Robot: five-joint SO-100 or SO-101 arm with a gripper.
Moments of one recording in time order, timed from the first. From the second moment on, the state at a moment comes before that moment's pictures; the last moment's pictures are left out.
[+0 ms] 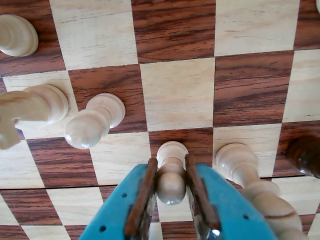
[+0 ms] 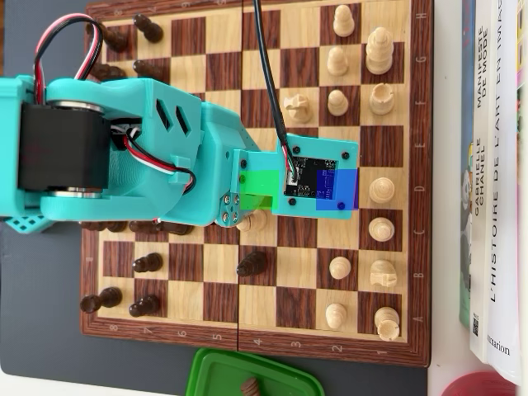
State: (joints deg) arm 0.3 93.4 108.5 58.4 95.2
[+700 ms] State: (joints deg) arm 0.3 93.4 108.5 58.4 95.2
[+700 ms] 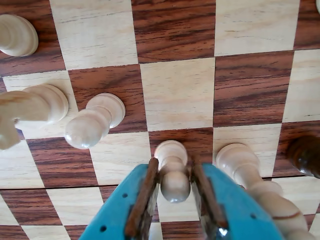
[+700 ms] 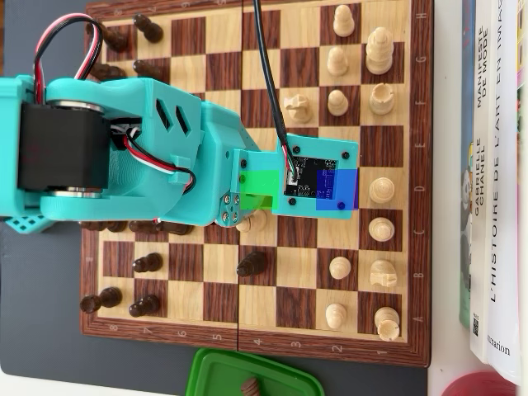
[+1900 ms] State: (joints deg) arm 0.3 100.0 108.5 58.4 95.2
